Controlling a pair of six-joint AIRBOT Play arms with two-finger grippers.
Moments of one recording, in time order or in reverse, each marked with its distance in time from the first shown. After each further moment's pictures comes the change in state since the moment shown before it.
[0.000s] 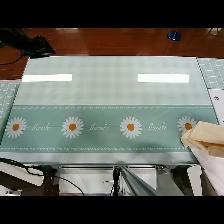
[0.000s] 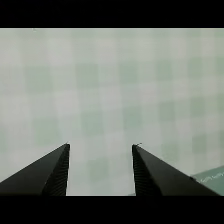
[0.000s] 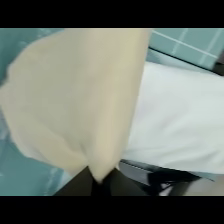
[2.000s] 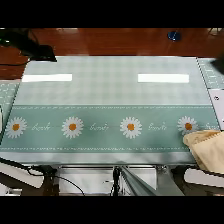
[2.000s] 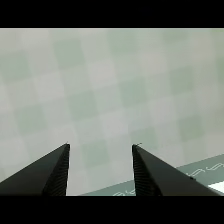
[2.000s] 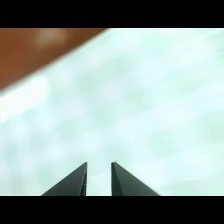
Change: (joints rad) left arm -0.164 0.007 0.002 0.322 -0.068 0.064; right arm 0.898 -0.697 0.204 0.600 -0.801 -0.240
